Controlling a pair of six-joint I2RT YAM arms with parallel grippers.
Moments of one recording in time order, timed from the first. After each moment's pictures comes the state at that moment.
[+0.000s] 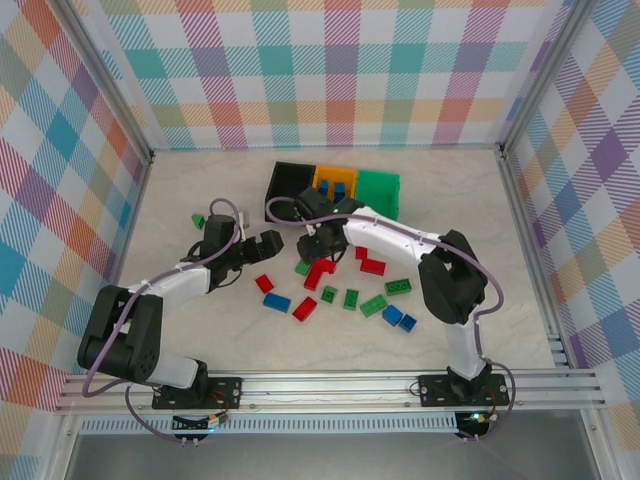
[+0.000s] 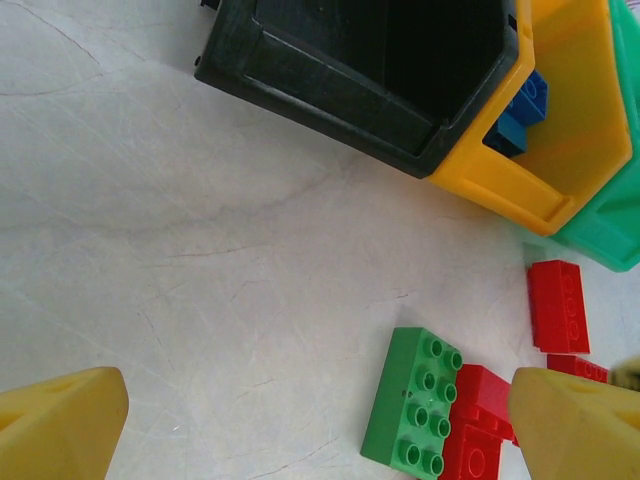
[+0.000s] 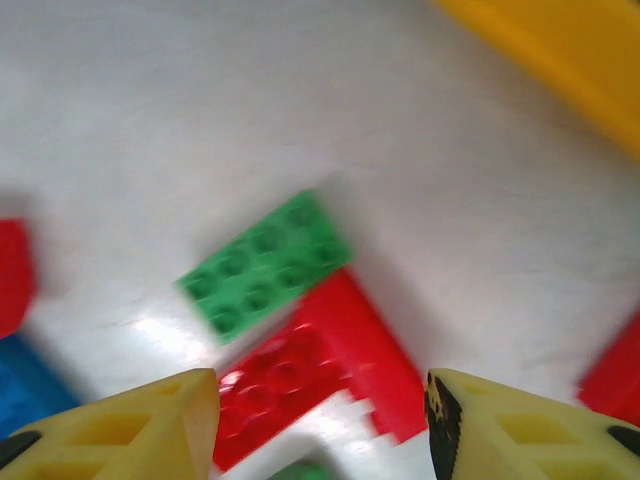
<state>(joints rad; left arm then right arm) -0.23 1.42 0.64 0.09 0.30 -0.56 0.85 1.99 1.64 -0.83 0.03 0.28</state>
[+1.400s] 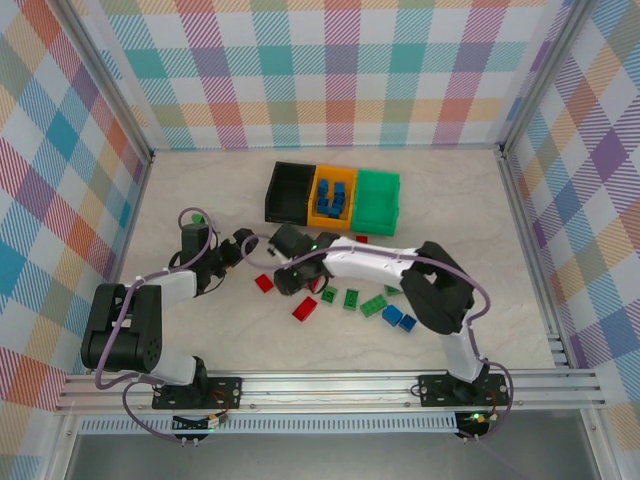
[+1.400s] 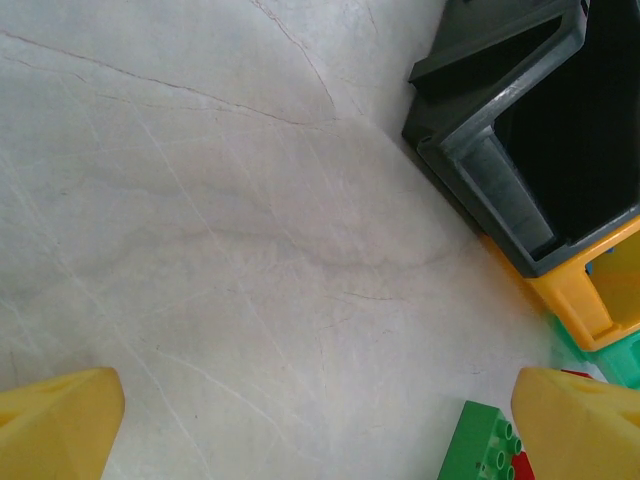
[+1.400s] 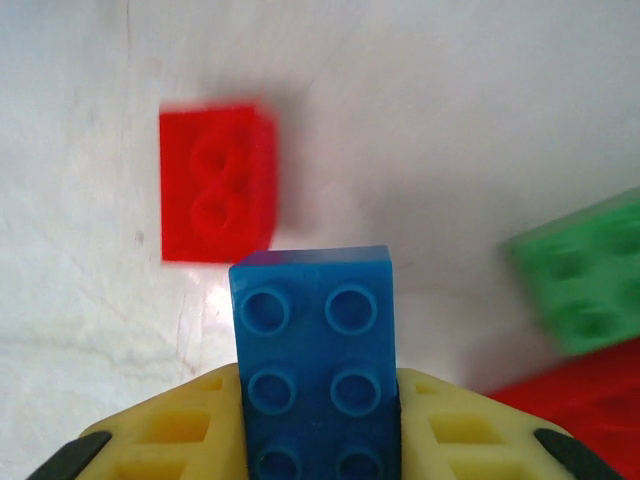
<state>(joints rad) -0.03 1.46 0.54 0.21 0.36 -0.73 0.96 1.99 1.50 -0.60 -0.08 0.34</state>
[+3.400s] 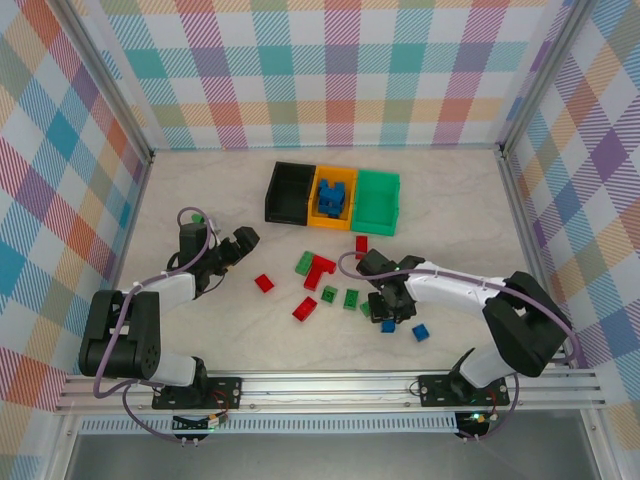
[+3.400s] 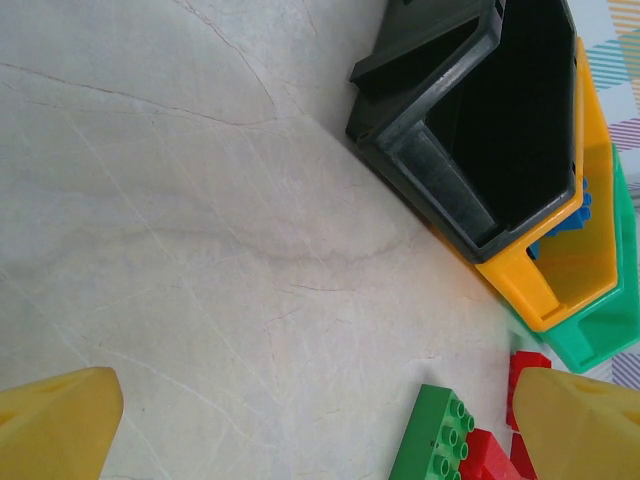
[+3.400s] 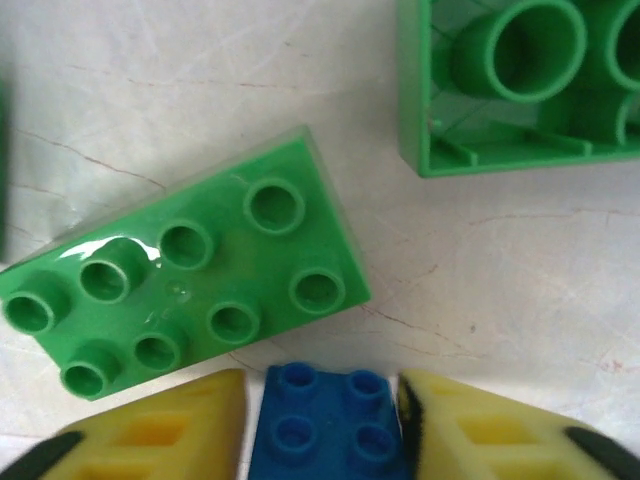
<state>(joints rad) -0.03 1.42 0.53 0.24 0.41 -0.74 0.79 1.49 0.80 -0.80 0.05 0.64</state>
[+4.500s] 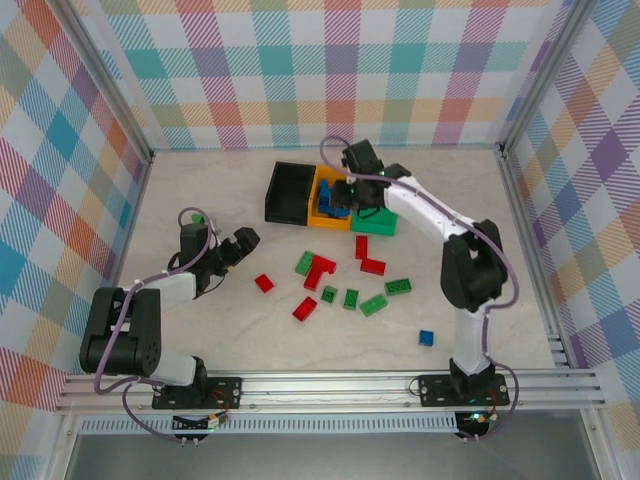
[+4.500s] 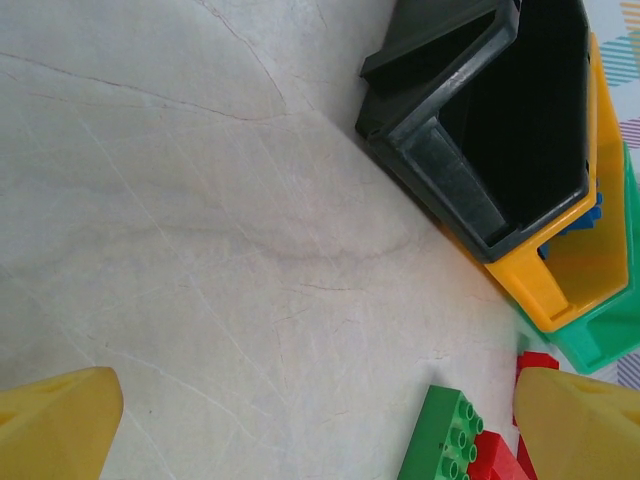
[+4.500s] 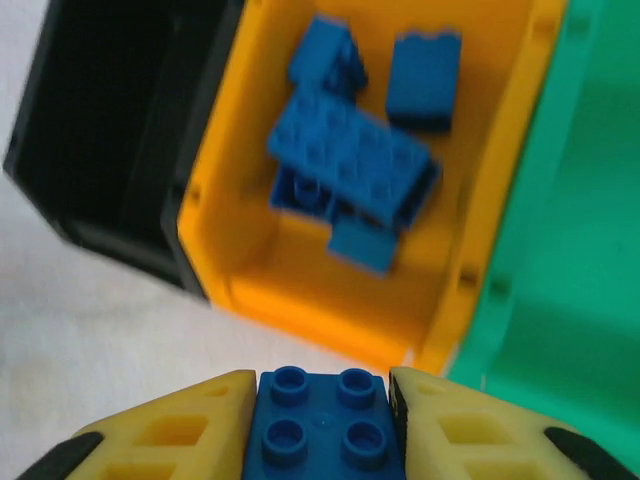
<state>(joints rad) -0.03 1.44 0.53 0.24 0.41 -0.74 0.52 2.01 1.77 -0.68 -0.07 0.43</state>
